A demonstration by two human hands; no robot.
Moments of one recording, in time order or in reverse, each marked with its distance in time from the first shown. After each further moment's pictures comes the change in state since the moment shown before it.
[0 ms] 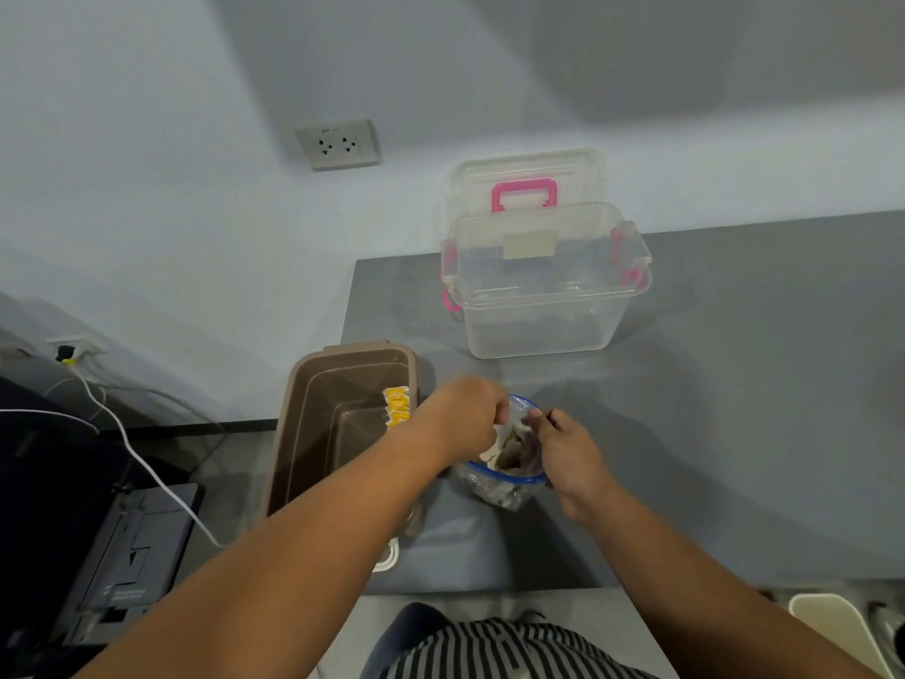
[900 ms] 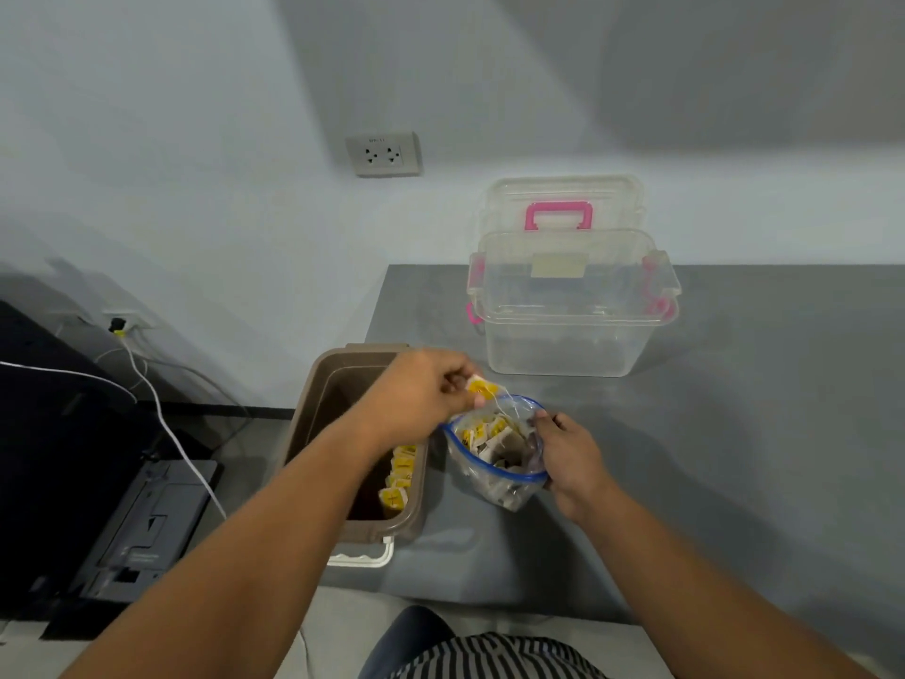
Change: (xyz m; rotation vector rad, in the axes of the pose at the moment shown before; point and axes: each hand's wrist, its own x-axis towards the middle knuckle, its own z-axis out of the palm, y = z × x) left_hand -0.045 -0.021 -0.041 -0.432 0.307 -0.103; right_hand 0.018 -0.017 0.003 0.092 -0.044 0.078
